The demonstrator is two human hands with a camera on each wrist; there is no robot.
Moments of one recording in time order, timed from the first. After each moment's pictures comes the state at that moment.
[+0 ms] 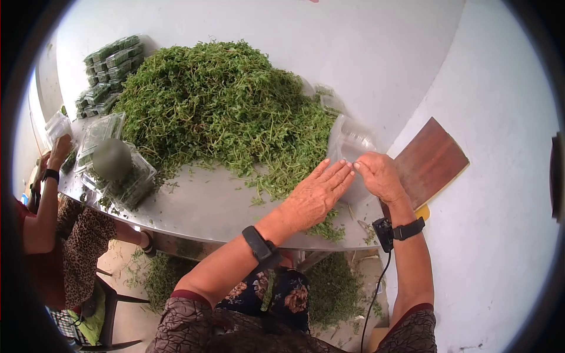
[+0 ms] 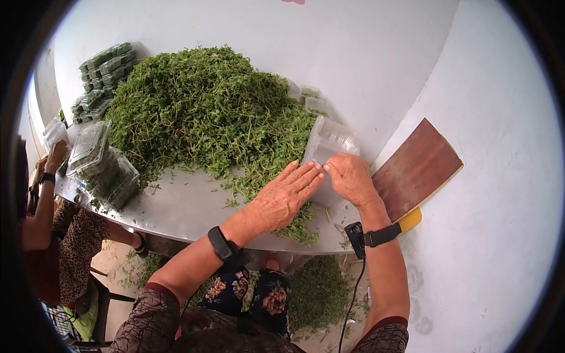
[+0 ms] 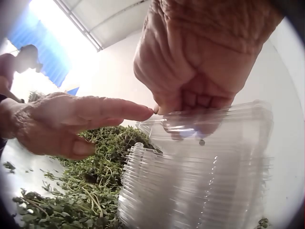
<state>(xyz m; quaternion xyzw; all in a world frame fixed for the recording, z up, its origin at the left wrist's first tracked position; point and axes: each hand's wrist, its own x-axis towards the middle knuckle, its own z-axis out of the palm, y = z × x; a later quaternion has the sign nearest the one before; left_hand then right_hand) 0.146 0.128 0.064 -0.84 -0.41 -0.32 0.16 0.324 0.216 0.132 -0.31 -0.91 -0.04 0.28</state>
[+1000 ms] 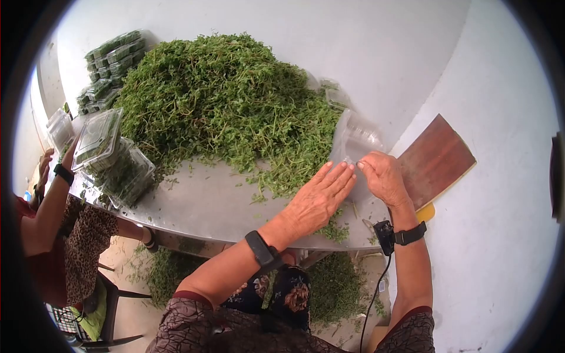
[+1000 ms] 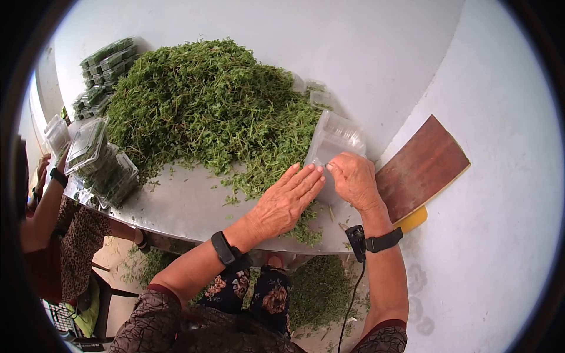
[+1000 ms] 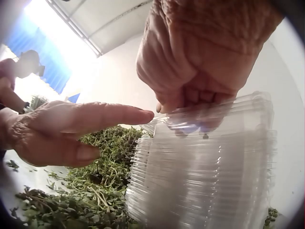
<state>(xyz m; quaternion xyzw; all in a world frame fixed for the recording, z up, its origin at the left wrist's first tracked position) 0.151 0.125 0.048 -0.83 -0.42 -0.33 0.19 0.321 0.212 0.123 -0.31 -0.89 -0.01 0.32</state>
